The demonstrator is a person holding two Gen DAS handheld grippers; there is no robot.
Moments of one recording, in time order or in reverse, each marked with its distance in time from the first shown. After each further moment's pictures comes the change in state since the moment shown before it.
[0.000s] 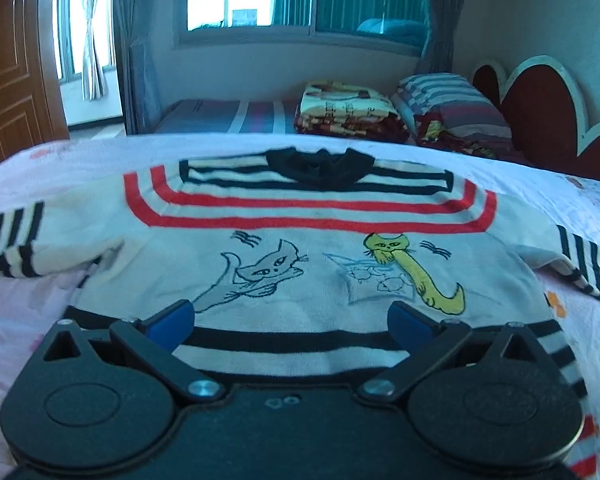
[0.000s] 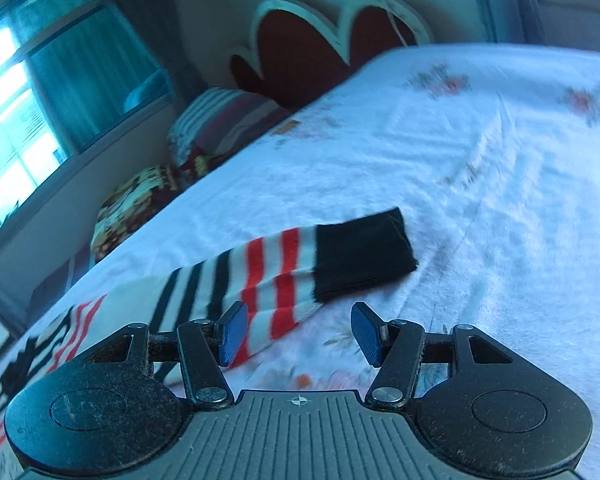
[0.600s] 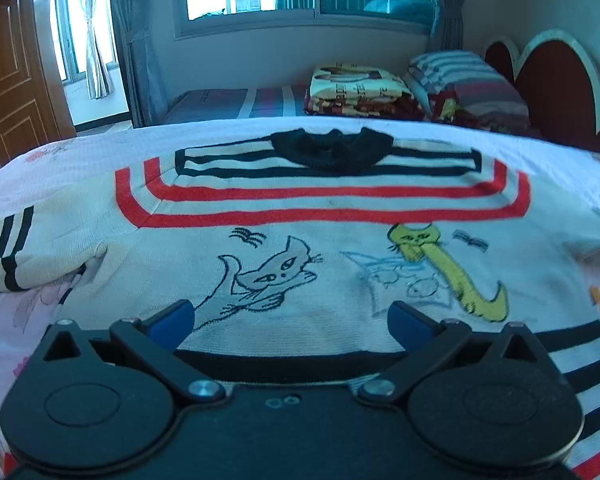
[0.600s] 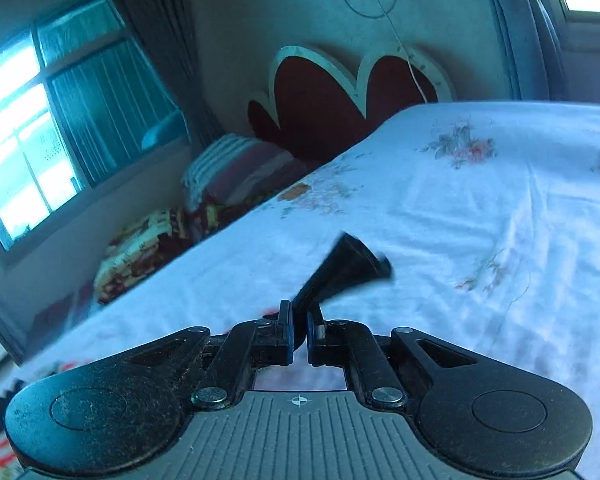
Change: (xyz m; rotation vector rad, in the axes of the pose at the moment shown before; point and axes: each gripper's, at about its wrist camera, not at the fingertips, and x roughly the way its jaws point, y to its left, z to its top) left arm 0.040 -0.006 0.007 0.056 0.049 0.062; right arm 0.015 -0.012 0.045 -0.103 -0.136 0.030
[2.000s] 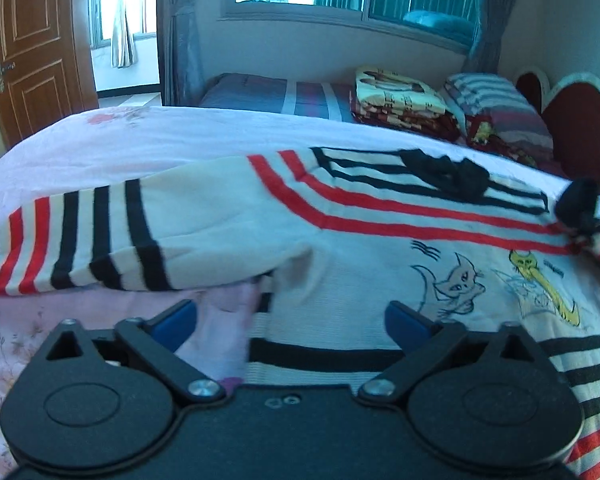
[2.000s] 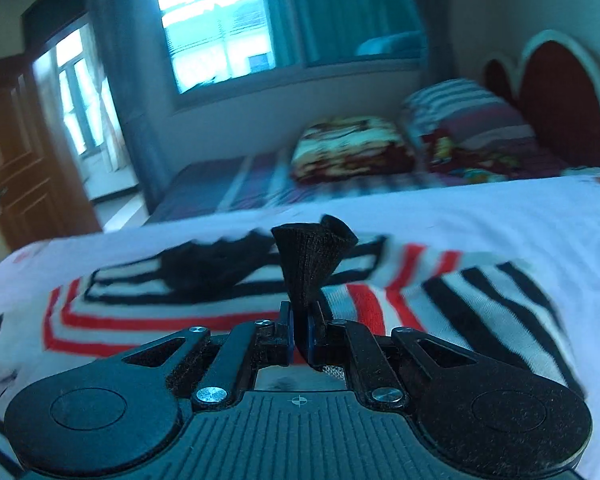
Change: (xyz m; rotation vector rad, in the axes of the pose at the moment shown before) left arm -0.018 0.175 0.003 -0.135 0.019 -0.038; right arm 0.013 0.354 -0.149 -0.476 0.230 0.440
